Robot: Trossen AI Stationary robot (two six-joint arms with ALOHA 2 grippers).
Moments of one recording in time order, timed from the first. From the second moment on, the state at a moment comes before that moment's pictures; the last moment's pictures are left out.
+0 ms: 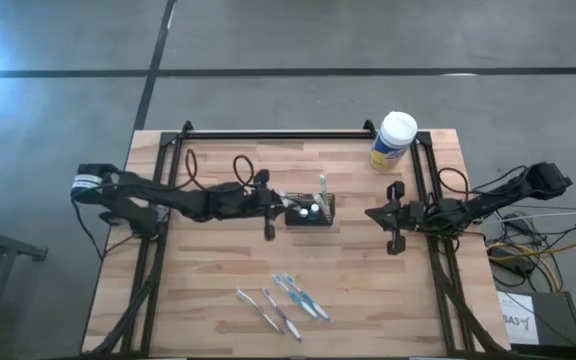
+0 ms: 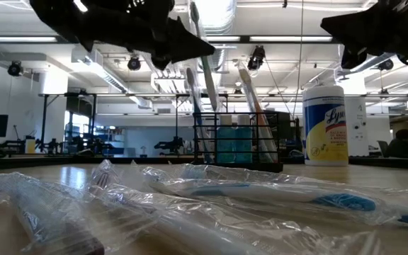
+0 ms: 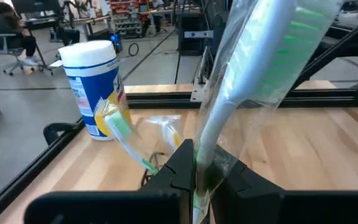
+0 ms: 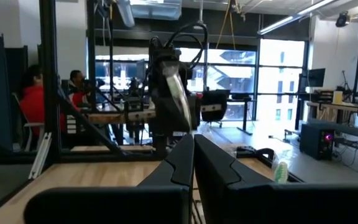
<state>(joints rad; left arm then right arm) -0.01 1.44 0.72 0.64 -0.16 0.05 0.29 0.73 0.01 1.00 0.38 -0.09</state>
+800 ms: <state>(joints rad) -0.01 1.48 0.71 0.51 -0.19 0.01 0.29 0.73 0.01 1.00 0.39 -0.10</state>
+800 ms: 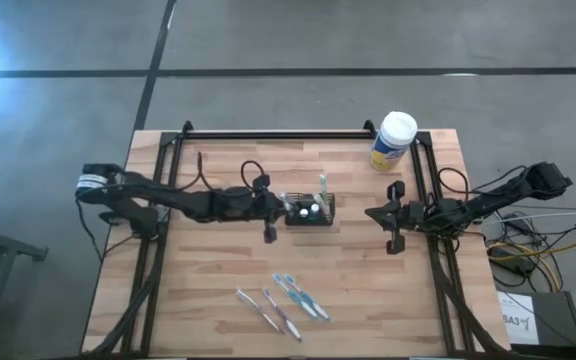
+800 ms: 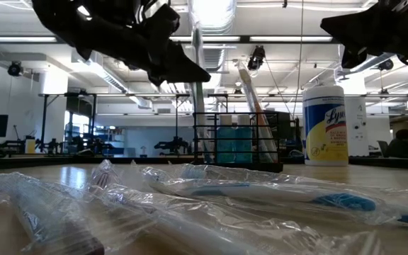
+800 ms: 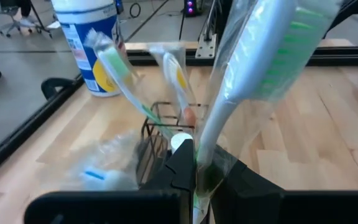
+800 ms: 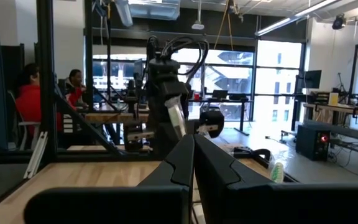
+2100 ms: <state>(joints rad) 0.01 1.62 0.71 0.61 -0.12 -0.01 0.29 0.73 0.01 1.00 0.39 -0.11</state>
